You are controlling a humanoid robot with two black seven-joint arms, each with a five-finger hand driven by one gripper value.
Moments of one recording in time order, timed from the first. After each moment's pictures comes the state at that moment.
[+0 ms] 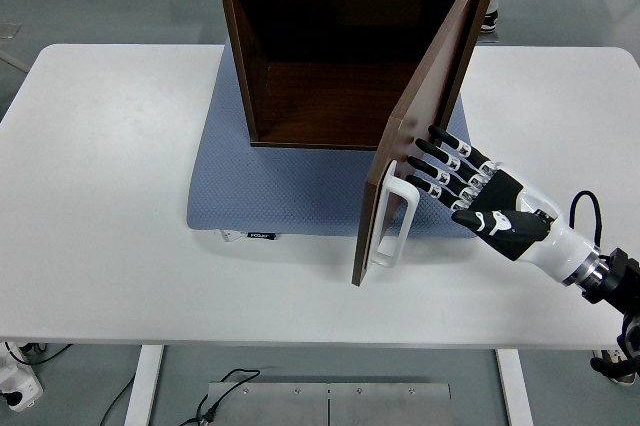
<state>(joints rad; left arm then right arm) 0.16 0.00 -0.17 -0.23 0.08 0.08 -0.04 0.10 -0.35 1.19 1.52 -0.48 0.61 0.03</state>
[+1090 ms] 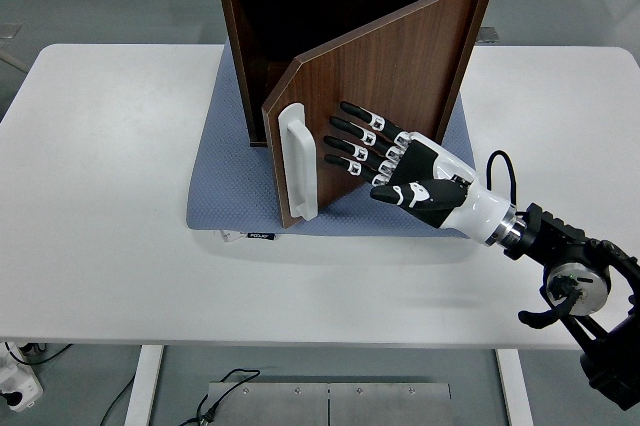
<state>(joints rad) 0.16 0.00 -0.17 -0.23 0.08 0.08 -0.04 0.36 -0.22 1.00 1.37 -0.47 0.61 0.03</state>
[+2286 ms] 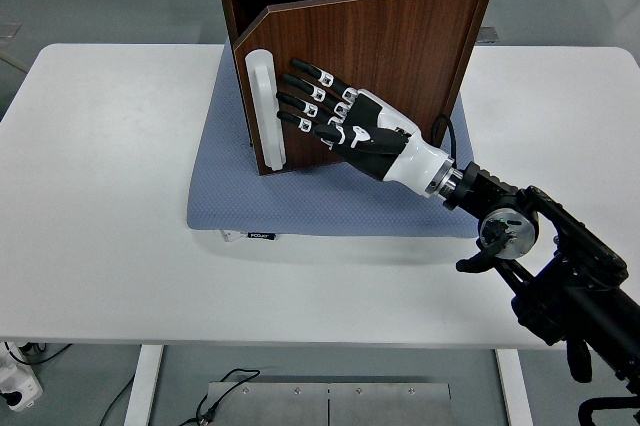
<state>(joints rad) 0.16 0.00 -0.17 -0.23 0.08 0.08 -0.04 0.62 -0.01 0.95 1.03 -0.40 0.61 0.03</state>
